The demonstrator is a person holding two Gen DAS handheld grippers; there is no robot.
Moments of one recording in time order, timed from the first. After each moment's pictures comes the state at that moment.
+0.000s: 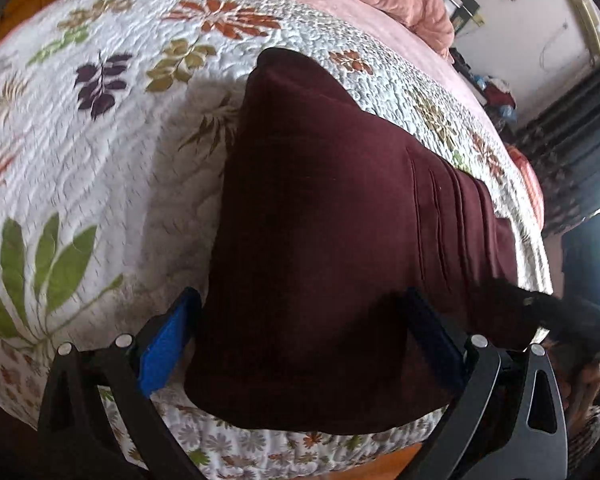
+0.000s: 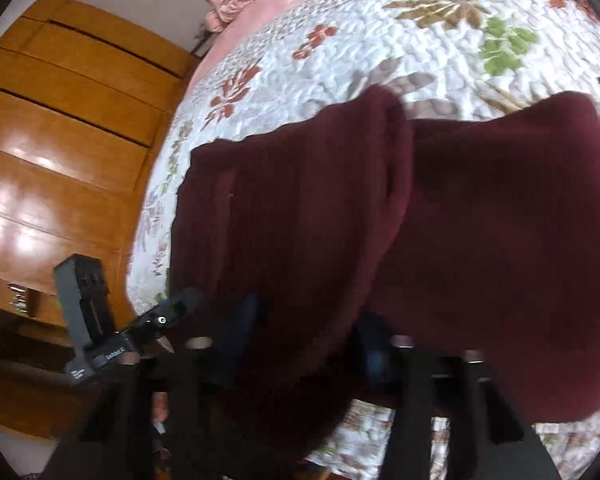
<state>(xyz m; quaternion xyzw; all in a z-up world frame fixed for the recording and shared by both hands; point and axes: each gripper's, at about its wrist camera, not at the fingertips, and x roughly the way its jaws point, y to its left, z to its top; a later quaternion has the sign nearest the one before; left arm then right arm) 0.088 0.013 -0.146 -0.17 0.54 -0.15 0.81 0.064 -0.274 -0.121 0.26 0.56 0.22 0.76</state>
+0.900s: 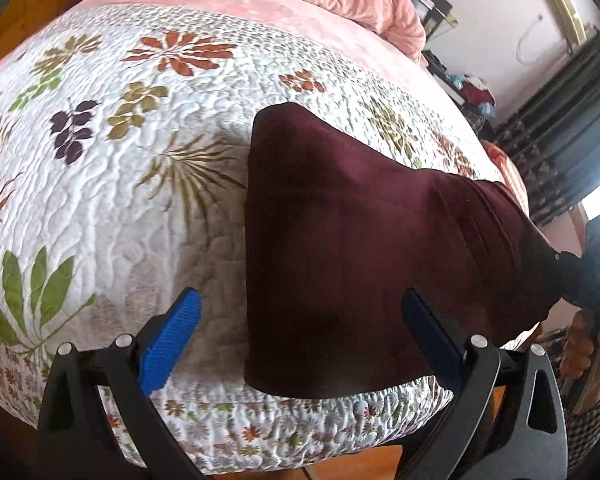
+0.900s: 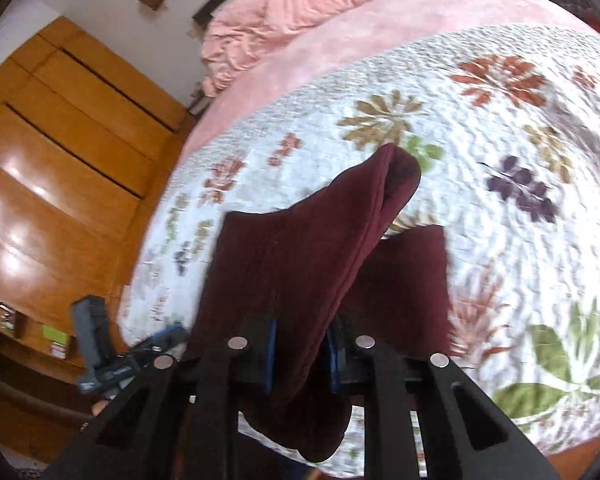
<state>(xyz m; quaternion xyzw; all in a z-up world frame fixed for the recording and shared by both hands) 0.081 -0.025 -0.106 -0.14 0.51 -0.17 0.83 0.040 -0.389 -0.042 0.26 0.48 0.16 0.82</state>
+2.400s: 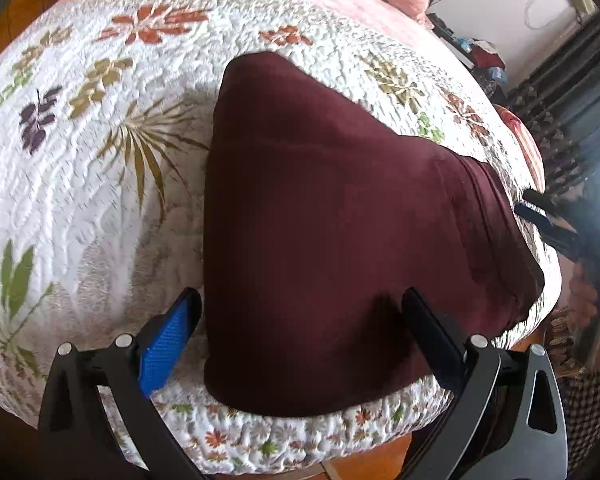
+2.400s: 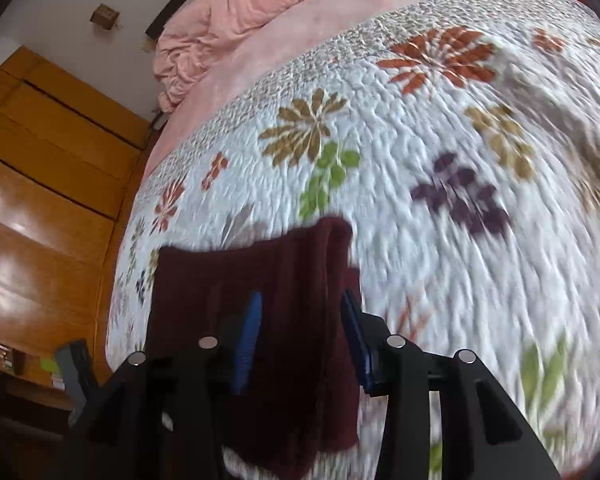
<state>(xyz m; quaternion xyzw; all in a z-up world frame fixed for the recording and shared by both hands) 0.085 -0.064 -0.125 -0.09 0.56 -0.17 0.81 0.069 -0.456 -0.085 0.30 0.50 0.12 0.80</state>
